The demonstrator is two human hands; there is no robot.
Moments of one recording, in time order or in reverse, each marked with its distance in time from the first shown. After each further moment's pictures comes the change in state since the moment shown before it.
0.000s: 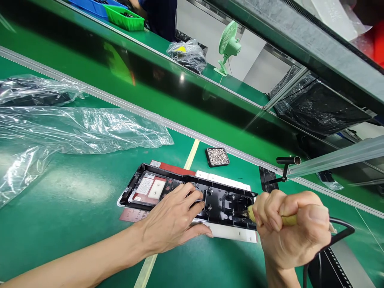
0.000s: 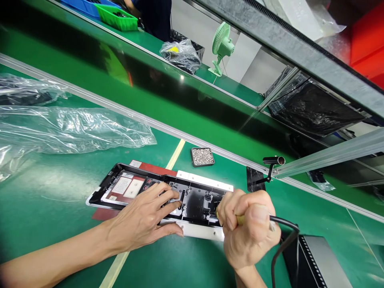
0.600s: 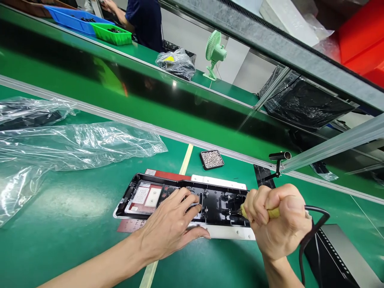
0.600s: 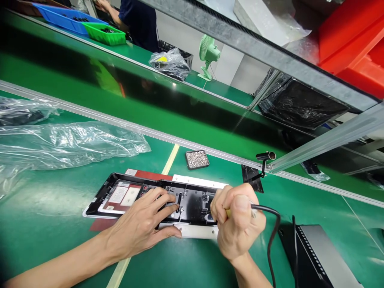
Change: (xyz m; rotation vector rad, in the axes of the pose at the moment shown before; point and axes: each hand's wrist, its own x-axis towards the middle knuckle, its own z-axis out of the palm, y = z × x) left_hand 0.001 0.001 -0.001 -0.014 -0.016 -0.005; right_hand -0.002 0.002 0.002 -0.026 0.016 -0.025
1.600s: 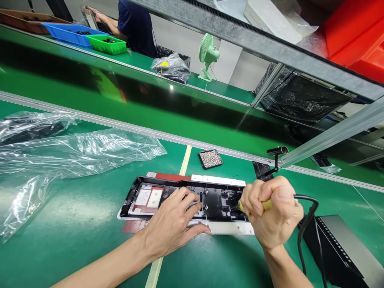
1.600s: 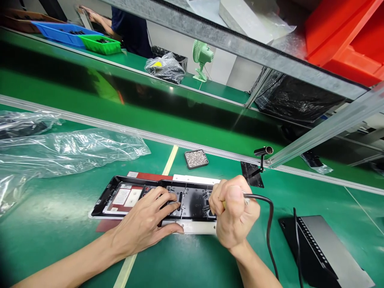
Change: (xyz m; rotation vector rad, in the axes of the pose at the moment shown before) left_hand -0.002 -0.004 0.003 -0.012 0.006 0.002; right_hand -0.003 0.002 -0.003 -0.019 0.001 0.008
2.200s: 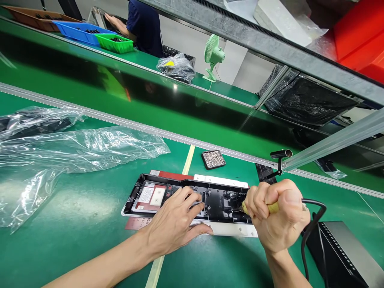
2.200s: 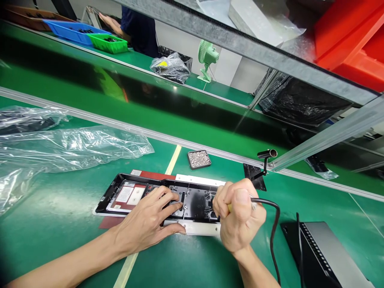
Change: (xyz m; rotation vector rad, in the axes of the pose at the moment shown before) left_hand 0.001 0.001 0.000 0.002 -0.007 -0.010; right_hand 0.002 0.000 0.000 0.015 0.001 -0.016
